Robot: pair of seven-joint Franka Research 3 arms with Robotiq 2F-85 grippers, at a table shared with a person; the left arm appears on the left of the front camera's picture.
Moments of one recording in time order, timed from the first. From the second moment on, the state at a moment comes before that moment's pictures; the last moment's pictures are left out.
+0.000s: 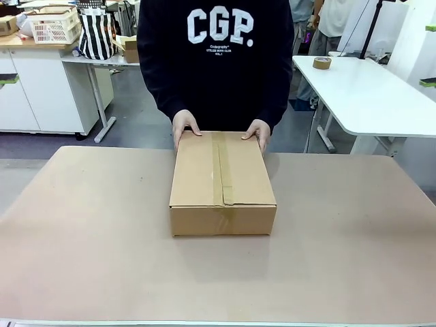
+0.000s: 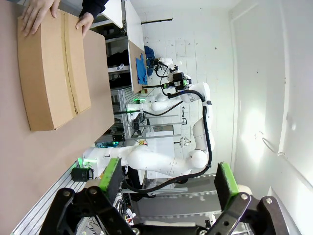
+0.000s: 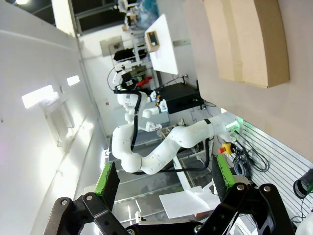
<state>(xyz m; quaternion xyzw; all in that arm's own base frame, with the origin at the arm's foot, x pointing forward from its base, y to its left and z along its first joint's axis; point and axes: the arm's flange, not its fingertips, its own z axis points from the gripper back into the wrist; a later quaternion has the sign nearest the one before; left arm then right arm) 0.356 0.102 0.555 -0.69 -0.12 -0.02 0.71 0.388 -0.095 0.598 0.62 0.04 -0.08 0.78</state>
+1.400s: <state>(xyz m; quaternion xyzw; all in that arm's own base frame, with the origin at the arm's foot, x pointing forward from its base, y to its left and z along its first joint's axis) 0.392 -0.068 0.549 -0.33 -0.51 -0.49 0.62 0.434 0.048 0.593 0.30 -0.39 0.44 0.75</state>
